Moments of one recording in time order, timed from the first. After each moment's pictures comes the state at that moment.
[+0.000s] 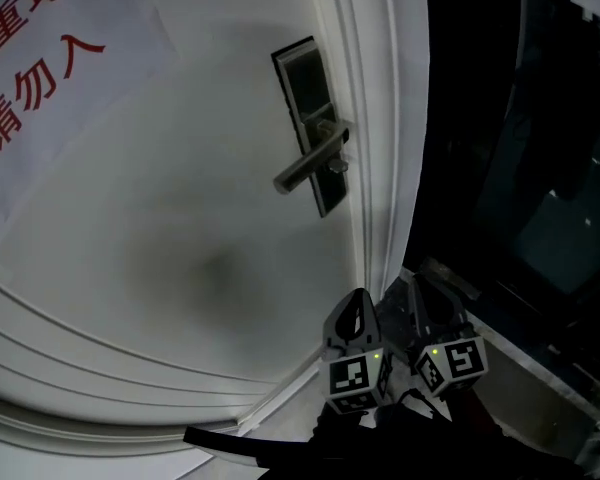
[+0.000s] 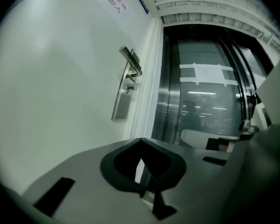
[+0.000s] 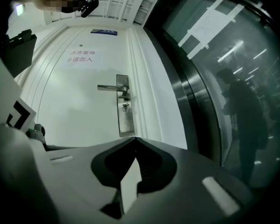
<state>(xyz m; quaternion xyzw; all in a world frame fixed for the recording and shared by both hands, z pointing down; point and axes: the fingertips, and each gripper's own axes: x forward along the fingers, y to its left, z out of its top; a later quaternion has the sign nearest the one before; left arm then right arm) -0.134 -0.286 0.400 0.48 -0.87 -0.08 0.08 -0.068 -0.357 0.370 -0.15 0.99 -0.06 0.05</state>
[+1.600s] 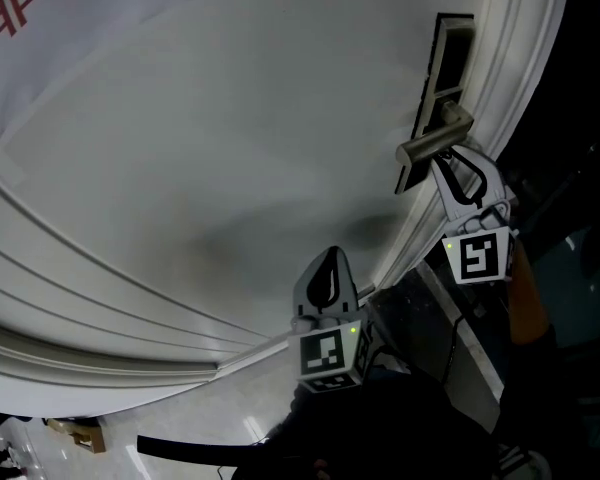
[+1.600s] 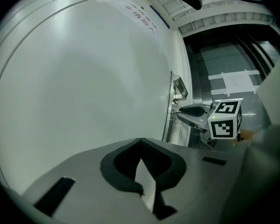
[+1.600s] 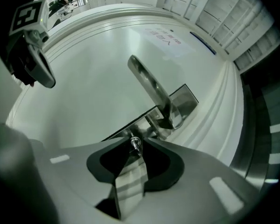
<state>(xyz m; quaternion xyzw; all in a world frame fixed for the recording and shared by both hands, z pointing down) -0.235 -0.172 0.353 0.31 -0.94 -0.14 0.04 -0.253 -0.354 0.254 -0.01 0.89 0.46 0.04</state>
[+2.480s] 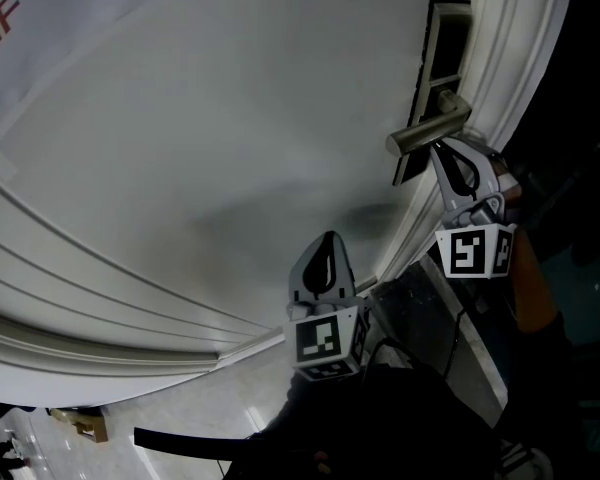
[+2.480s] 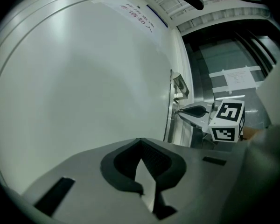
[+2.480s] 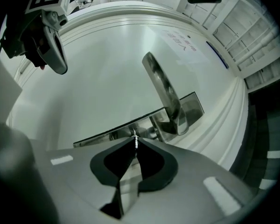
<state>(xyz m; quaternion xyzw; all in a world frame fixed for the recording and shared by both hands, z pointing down) -0.239 -0.182 0.348 0.30 -0.94 -0.13 0.04 -0.257 -0.356 0.258 -0.02 0.84 0.55 0.03</state>
